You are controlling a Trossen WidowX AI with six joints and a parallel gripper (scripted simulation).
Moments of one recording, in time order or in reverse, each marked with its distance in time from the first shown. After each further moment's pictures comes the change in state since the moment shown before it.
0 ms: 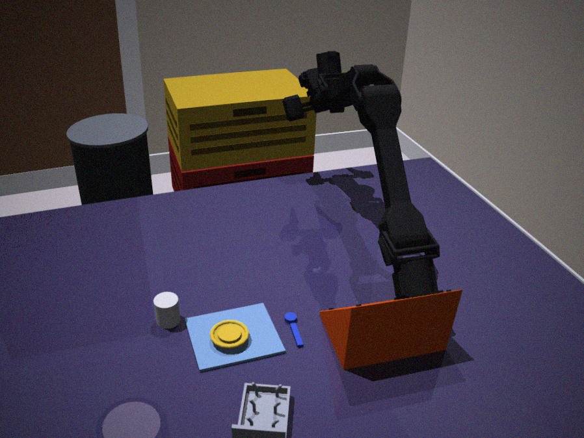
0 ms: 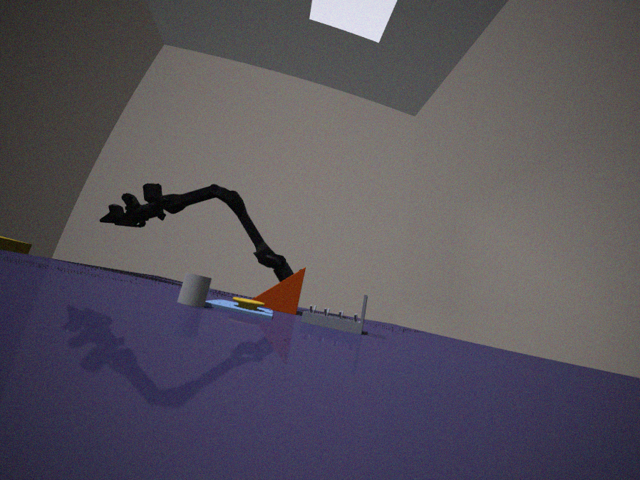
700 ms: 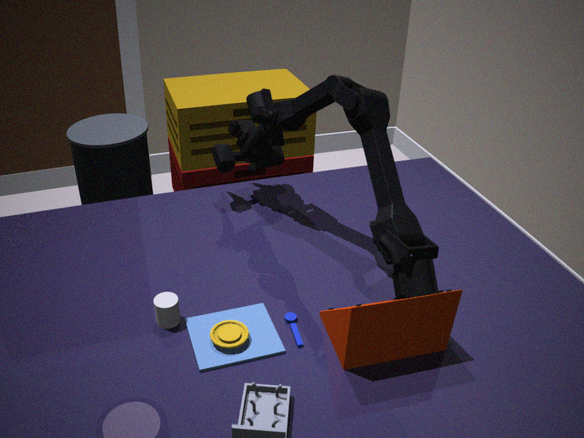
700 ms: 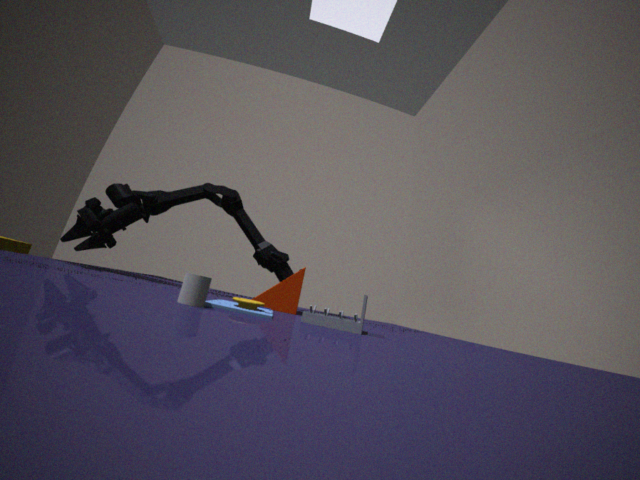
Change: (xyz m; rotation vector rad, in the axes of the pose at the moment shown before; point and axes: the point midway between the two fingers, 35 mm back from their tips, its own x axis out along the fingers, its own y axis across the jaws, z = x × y) arm -0.033 0.239 -0.103 0.117 0.393 0.403
